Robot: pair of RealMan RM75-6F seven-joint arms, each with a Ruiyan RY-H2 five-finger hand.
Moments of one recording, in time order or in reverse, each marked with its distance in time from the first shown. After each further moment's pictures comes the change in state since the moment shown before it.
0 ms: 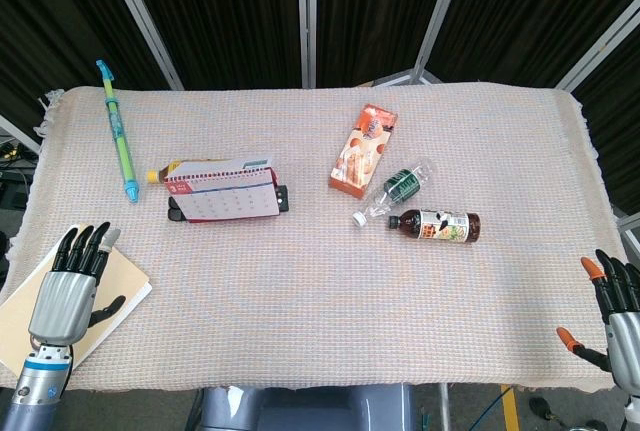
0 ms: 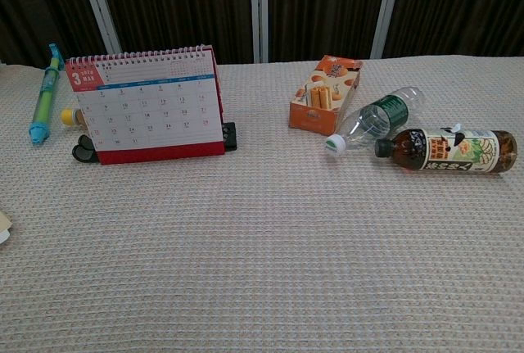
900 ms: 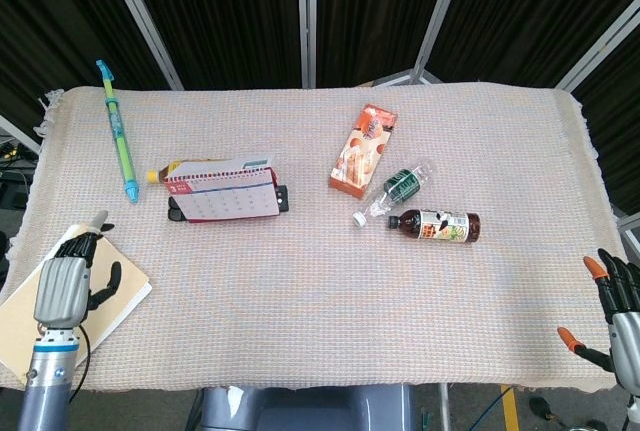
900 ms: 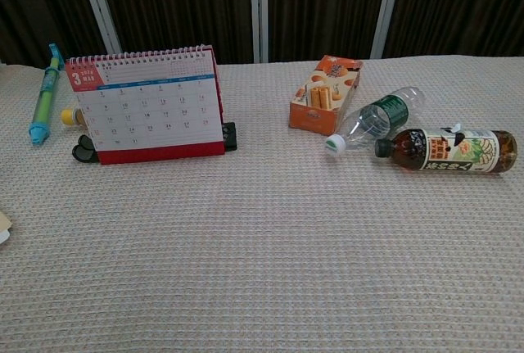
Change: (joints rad) left arm -0.031 -0.097 -0.118 -0.027 -0.179 -0.031 -0.181; right arm -0.001 0.015 0.002 -0.004 0.002 0.007 0.047
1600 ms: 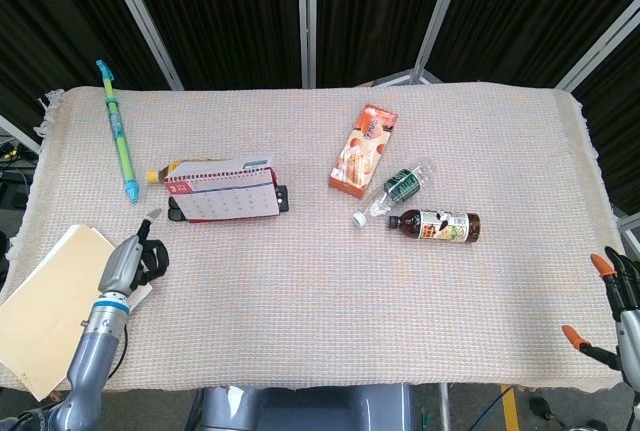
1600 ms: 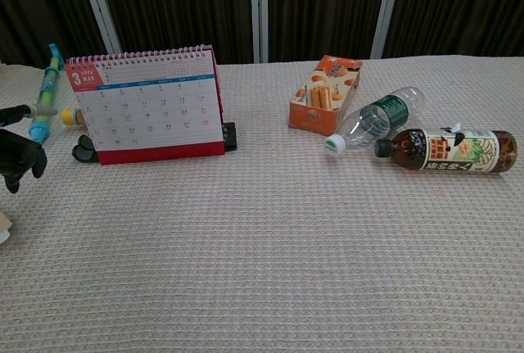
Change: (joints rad) left arm -0.184 -0.019 -0.144 -0.088 -0.558 -0.475 -0.071; right arm 0.004 0.015 0.007 0.002 0.017 -0.009 0.048
